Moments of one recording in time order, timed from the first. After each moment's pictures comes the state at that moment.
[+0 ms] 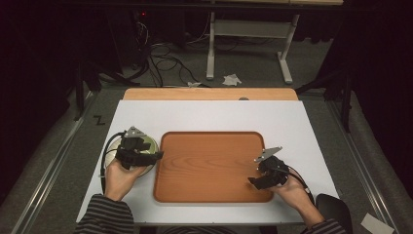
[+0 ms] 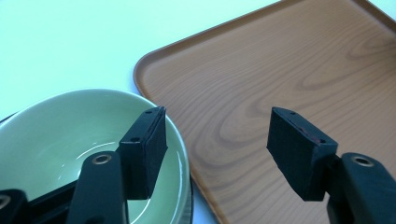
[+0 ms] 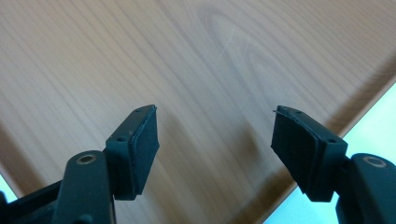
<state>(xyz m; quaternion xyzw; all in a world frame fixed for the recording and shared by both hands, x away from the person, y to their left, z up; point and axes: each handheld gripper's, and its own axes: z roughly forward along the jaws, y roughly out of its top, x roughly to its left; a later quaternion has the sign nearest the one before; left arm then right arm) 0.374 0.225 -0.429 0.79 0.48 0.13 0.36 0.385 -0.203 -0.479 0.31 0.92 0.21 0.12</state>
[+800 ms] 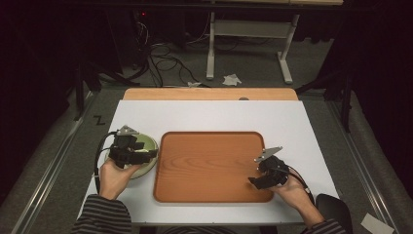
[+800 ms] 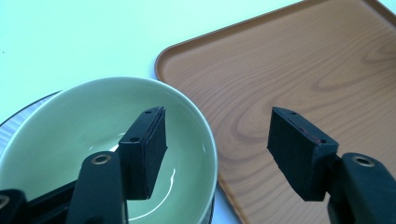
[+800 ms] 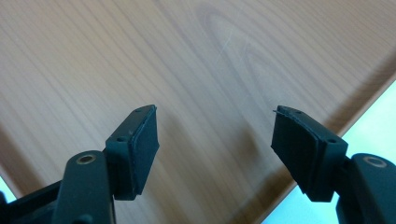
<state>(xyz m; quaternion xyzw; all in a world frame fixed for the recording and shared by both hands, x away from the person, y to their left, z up) 0.377 0.242 -0.429 0.78 0.50 0.13 0.36 0.386 -0.204 -0.479 0.31 0.92 0.21 0.12</state>
